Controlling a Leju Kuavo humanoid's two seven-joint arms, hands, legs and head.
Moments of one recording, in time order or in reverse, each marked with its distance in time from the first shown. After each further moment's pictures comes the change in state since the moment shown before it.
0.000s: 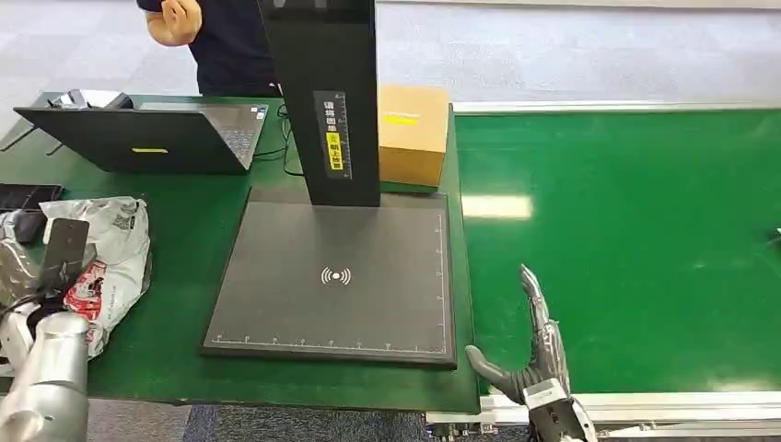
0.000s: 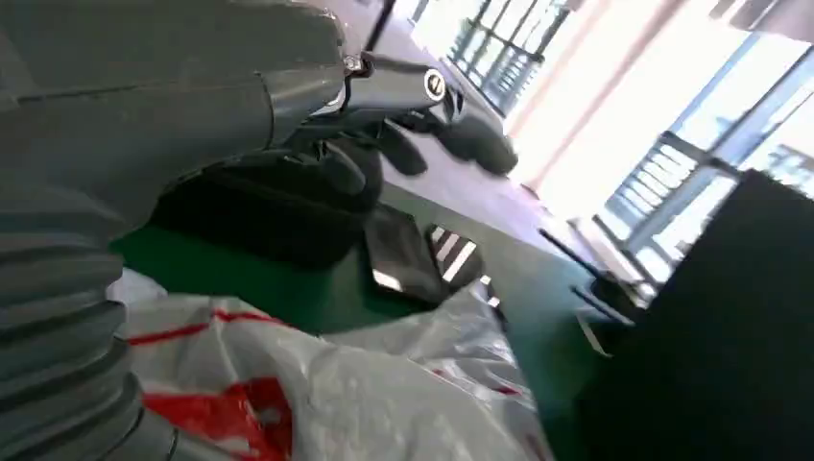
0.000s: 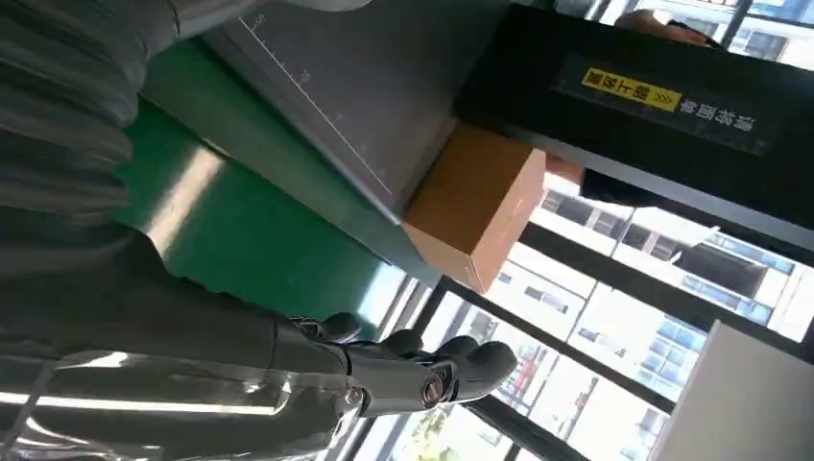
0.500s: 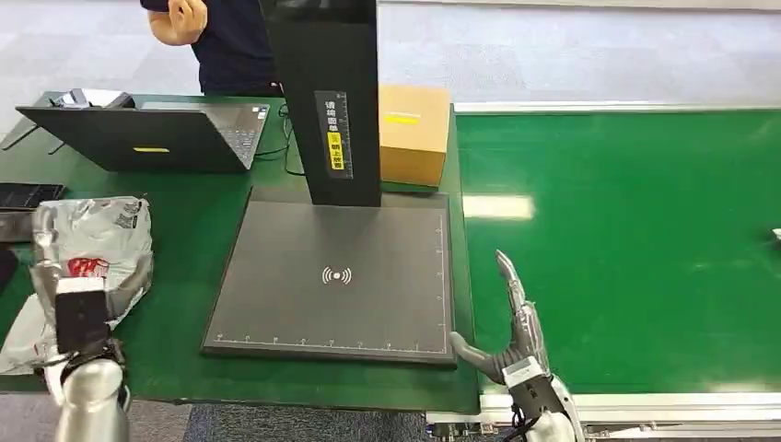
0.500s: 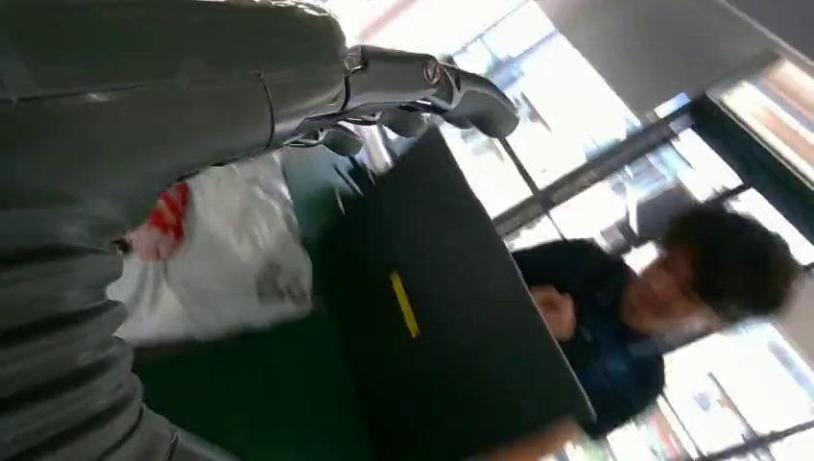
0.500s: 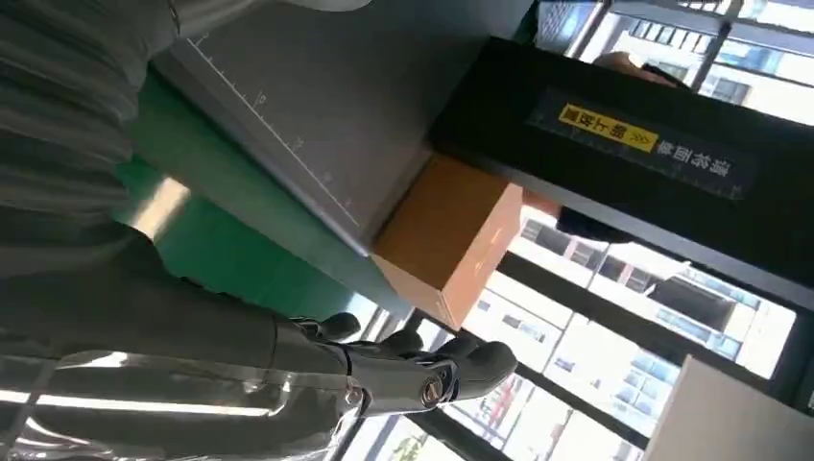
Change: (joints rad) left arm 0.410 -0.199 -0.289 -0.701 0.370 -0.199 -0.177; right arm -0.103 -0.035 0.078 0.105 -0.014 -0.016 -0.002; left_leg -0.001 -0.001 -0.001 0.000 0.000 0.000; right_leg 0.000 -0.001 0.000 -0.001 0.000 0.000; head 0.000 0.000
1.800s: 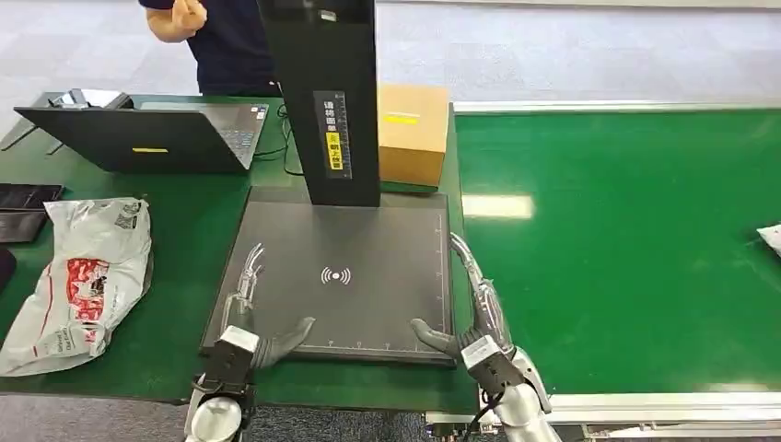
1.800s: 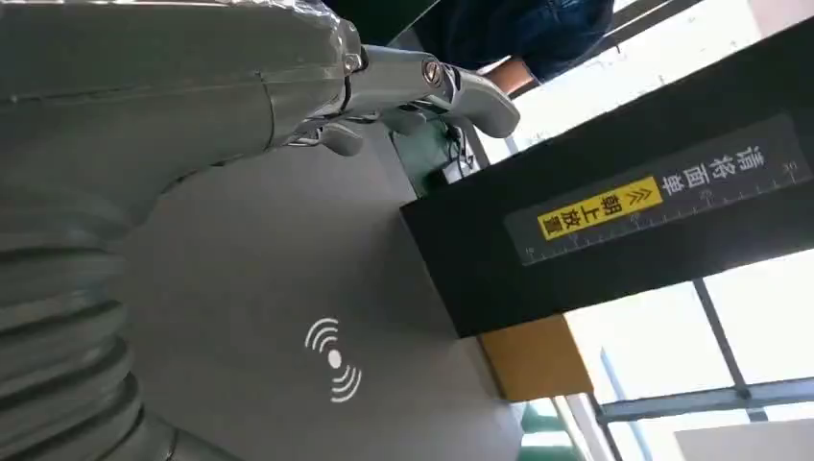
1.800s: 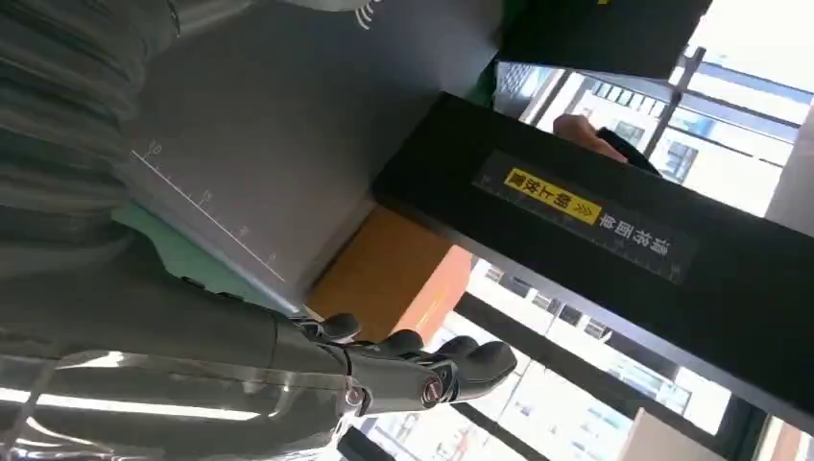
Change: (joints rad) left arm 0.117 -0.162 -0.360 0.133 0.027 -0.171 -0.065; right arm -0.127 -0.001 0.132 0.122 0.014 -0.030 0.004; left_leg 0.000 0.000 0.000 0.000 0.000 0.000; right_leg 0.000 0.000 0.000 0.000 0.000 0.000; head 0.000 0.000
